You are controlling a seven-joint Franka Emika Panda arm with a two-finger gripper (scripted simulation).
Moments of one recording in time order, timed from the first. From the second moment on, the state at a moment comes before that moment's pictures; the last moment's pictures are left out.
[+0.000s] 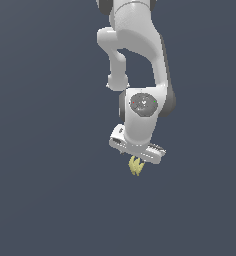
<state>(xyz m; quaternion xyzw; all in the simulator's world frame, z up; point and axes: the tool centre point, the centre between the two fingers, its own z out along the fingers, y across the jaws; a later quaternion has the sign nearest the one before) 0.058 0.063 0.110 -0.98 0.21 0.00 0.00</state>
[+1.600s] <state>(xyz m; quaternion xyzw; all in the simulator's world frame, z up) 0.068 0.079 0.040 -0.96 0.27 0.00 0.00</state>
